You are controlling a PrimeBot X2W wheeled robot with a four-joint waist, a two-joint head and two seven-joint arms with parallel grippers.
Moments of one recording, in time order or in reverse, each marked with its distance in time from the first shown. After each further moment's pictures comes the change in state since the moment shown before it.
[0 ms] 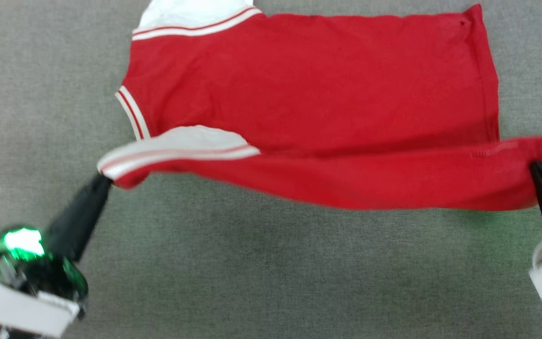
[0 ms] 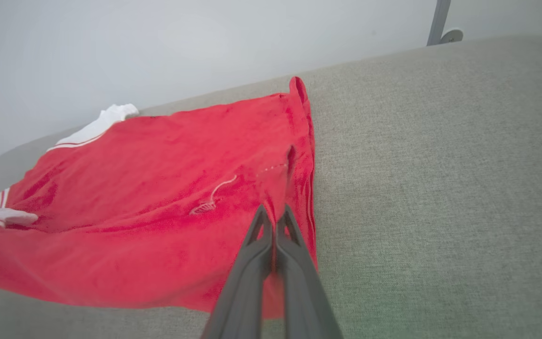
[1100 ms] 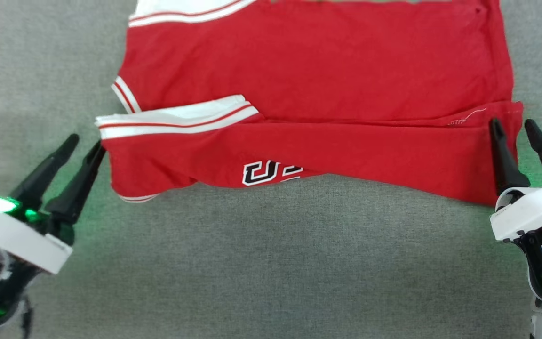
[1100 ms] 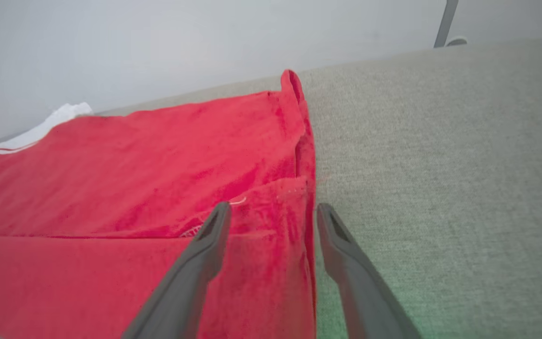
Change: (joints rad) left arm -0.332 0.018 -0.254 0.444 0.087 0.000 0.000; right arm -0.257 0.000 0.060 0.419 -0.154 0.000 -0.279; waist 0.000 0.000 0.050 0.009
